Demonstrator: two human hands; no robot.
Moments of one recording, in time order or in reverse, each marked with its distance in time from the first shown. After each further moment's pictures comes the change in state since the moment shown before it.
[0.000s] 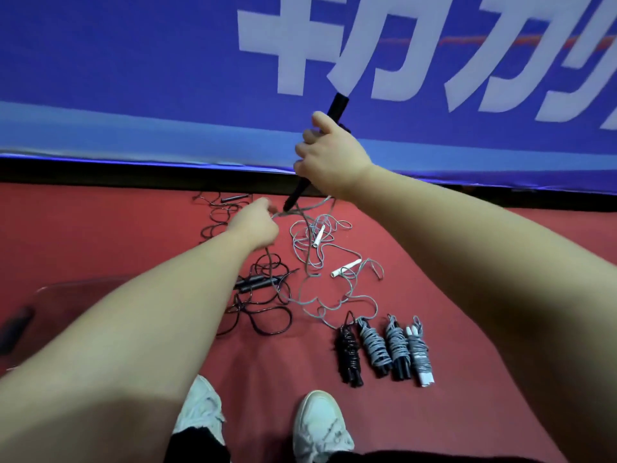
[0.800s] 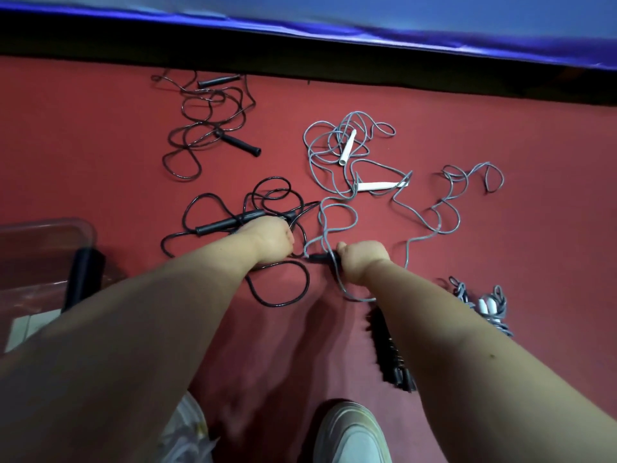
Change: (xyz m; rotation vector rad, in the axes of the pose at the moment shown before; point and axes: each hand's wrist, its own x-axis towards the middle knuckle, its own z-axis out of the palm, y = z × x) left_hand 0.121 -0.123 0.166 0.383 -0.540 -0.027; right_hand 0.014 -0.299 0.238 0.926 -0.914 0.174
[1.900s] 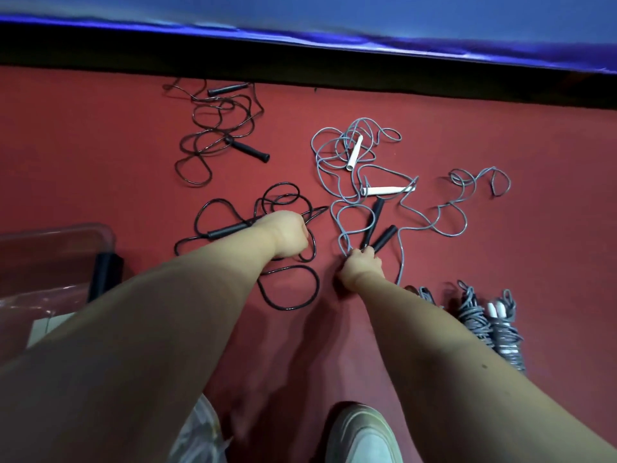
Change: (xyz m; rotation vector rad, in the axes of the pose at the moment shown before) left_hand 0.000 0.006 -0.014 -0.005 0.029 0.028; right_hand 0.016 -0.030 0.016 0.827 -0.026 0.498
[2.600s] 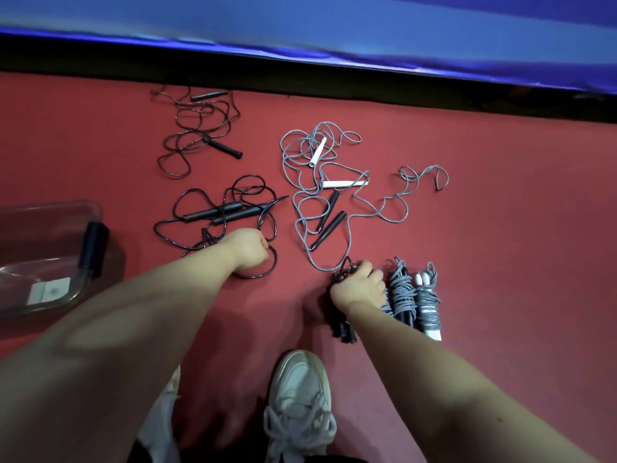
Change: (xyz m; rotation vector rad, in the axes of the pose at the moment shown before) left_hand -0.078 0.038 0.039 -0.085 0.012 -0.158; right_hand -0.120 0.098 -0.028 0.278 0.168 0.160
